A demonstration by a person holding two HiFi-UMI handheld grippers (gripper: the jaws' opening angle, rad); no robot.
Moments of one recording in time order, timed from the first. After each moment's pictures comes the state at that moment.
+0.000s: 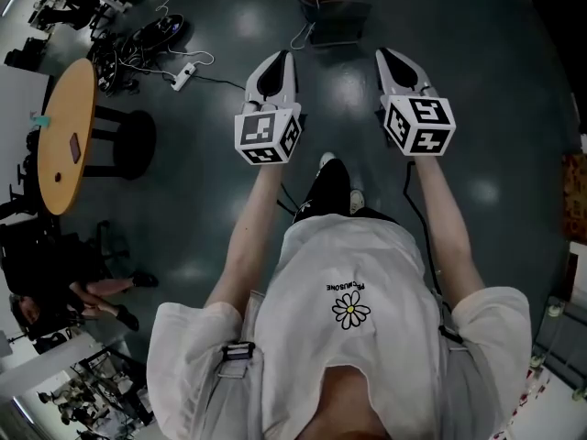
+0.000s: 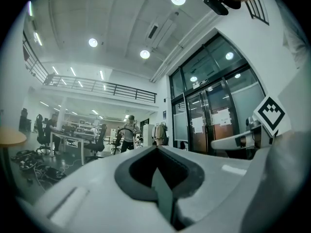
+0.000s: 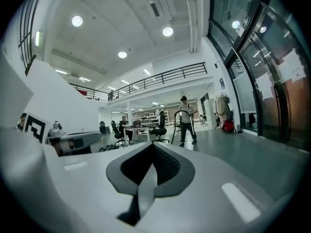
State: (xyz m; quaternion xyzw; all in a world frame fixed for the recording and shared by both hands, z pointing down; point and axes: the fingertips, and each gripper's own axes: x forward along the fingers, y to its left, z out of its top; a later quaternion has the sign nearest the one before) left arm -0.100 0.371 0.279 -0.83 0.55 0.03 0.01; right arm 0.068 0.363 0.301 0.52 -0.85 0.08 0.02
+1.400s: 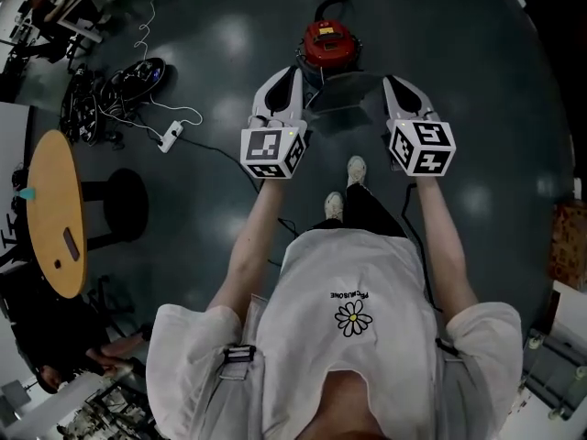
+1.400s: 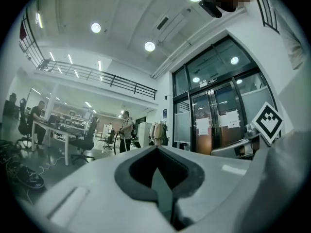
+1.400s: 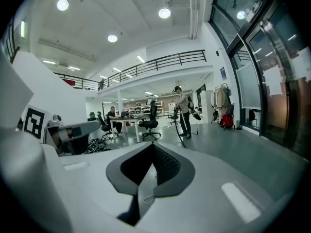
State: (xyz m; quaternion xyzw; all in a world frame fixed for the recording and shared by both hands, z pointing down) left arm -0.133 -0.049 0.293 -0.86 0.51 0.04 -0.02; right arm 0.041 -0.043 0.335 0.55 -0.83 0.12 0.08
